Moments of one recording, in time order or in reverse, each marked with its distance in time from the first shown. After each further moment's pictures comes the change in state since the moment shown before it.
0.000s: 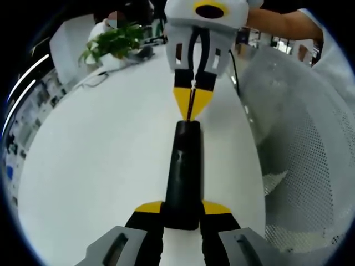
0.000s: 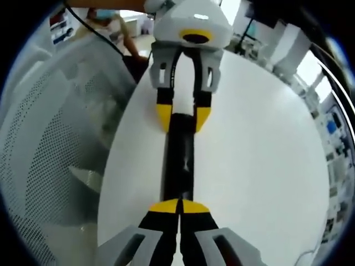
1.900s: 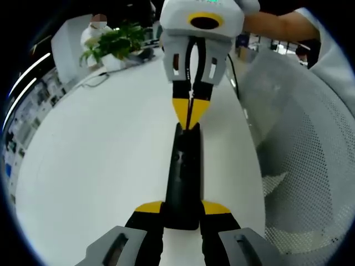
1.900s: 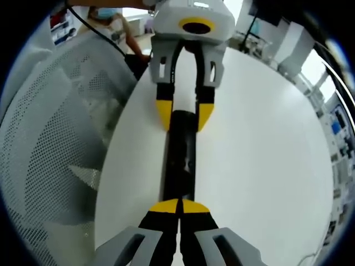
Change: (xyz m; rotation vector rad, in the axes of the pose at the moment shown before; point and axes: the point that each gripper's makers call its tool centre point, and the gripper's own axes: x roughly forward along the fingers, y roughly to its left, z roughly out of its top) left arm 0.001 -0.001 0.000 -0.011 -0.020 -0.010; right arm 0.008 0.000 -0.001 -0.004 0.005 0.035
